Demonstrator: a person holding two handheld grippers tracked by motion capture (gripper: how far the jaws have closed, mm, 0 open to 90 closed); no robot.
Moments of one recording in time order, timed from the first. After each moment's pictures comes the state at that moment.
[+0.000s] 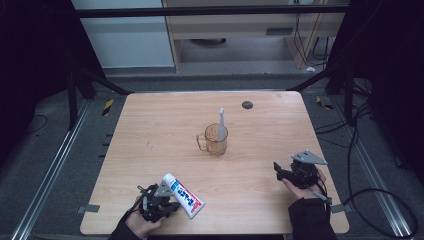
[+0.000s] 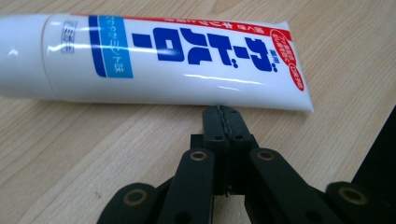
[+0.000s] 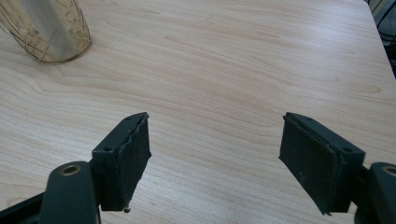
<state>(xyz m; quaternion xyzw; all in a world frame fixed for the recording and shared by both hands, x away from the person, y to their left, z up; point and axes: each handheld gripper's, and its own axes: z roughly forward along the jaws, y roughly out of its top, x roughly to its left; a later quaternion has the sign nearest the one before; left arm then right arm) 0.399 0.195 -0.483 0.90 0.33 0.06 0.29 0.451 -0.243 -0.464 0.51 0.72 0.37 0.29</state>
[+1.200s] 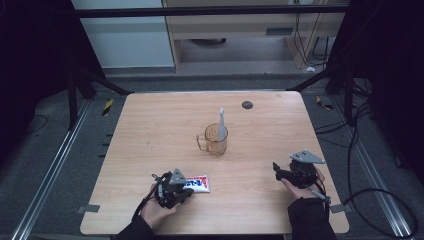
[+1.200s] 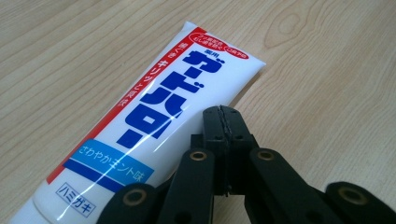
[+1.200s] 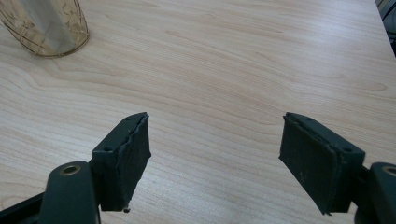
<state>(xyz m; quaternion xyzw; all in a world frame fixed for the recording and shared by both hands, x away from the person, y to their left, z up) 0.428 0.160 -0.478 0.88 0.33 0.09 0.32 0.455 -0.242 -0.468 0.51 0.72 0.36 0.29</state>
